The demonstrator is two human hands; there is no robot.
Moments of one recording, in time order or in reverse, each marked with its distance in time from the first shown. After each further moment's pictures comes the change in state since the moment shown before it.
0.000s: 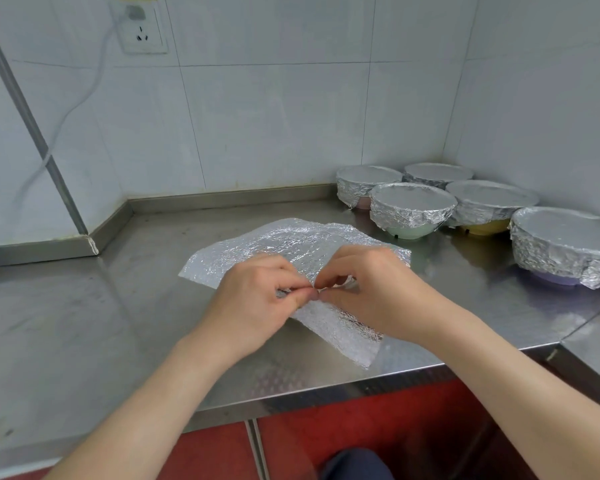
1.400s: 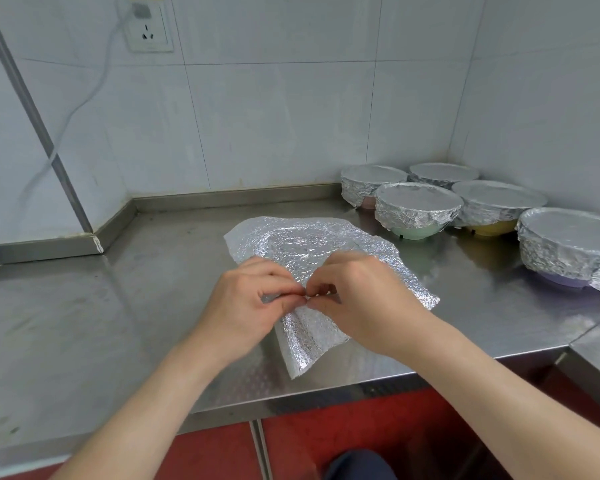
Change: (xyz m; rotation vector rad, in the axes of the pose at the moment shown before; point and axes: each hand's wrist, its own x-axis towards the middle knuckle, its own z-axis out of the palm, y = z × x) left_hand -0.010 -0.020 -0.002 -0.102 0.044 0.046; right_hand 0.005 -0.019 0.016 -0.119 0.024 0.010
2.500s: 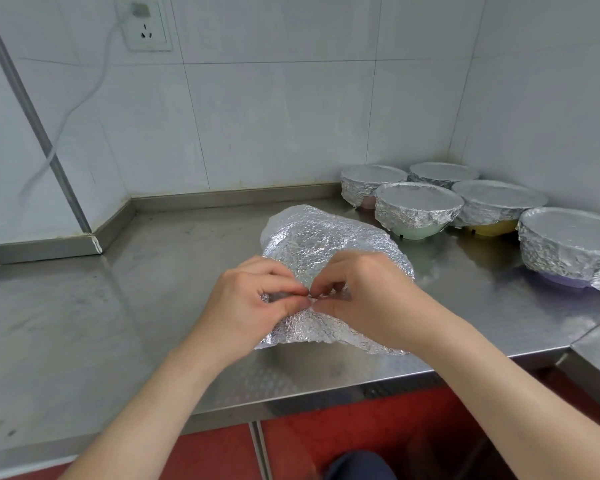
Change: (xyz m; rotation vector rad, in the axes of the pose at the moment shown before) left_hand 0.002 0.005 0.000 -0.054 0.001 -0.056; right_hand -0.001 0.007 -0.008 0.104 -0.060 0.020
